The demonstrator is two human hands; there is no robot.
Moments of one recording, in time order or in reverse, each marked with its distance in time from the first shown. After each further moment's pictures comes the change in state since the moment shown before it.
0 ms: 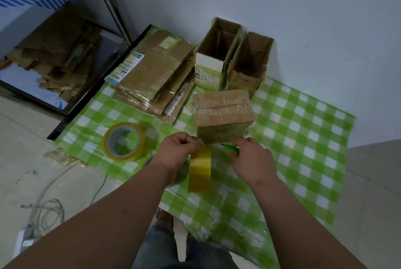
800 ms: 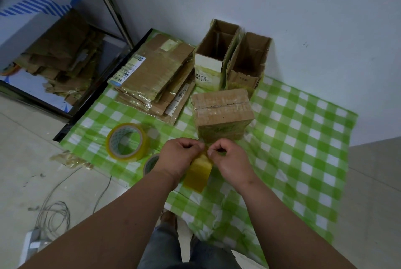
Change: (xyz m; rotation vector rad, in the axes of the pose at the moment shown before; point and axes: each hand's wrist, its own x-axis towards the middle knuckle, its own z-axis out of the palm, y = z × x) left_hand -0.018 -0.004 0.004 0.165 0.056 0.070; right_hand -0.014 -0.031 0.018 0.727 -0.033 -0.011
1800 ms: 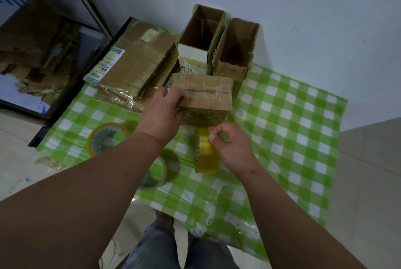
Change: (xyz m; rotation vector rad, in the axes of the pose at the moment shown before) left_hand 0.054 0.053 -0.011 0.880 0.163 0.660; right_hand 0.015 0.001 -0.021 0.033 0.120 -0.069
